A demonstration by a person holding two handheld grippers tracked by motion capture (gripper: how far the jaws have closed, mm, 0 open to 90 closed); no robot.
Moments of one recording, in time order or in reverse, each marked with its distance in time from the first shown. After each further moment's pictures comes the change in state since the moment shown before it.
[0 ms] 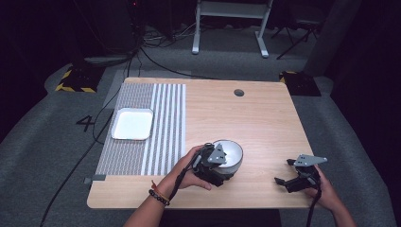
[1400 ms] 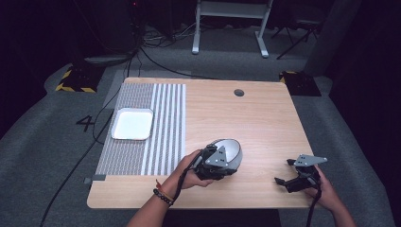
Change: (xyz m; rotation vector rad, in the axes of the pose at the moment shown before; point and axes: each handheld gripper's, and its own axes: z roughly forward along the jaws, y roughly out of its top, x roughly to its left) left arm -0.001 0.001 -0.002 -0.134 -0.136 0.078; right arm 0.000 0.000 0.000 0.000 -0.001 -0.002
